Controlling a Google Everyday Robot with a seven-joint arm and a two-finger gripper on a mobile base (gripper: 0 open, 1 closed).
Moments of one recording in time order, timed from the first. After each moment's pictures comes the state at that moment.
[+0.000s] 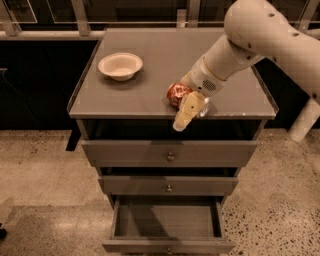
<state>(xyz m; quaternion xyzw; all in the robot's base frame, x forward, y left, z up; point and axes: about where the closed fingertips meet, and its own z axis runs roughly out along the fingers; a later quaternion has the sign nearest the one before) 0.601 -0.078 0.846 -0.60 0.75 0.15 0.24</state>
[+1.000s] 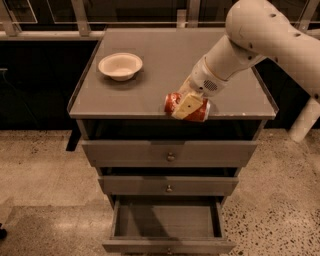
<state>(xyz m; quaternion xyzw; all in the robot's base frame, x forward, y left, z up) 0.602 -0.077 0.845 -0.60 0.75 0.14 0.24</state>
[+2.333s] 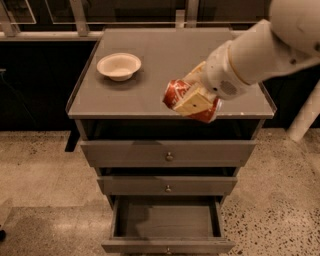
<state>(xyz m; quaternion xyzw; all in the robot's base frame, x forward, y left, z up) 0.520 -0.068 0.932 -0.57 0.73 0.11 0.35</state>
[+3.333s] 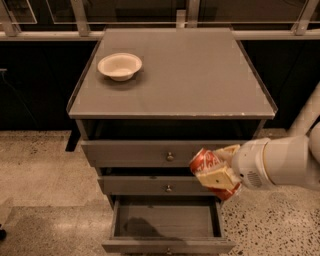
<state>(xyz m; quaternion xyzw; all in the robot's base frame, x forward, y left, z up) 0.422 -0.132 0.805 -0.39 0.83 0.18 0.34</state>
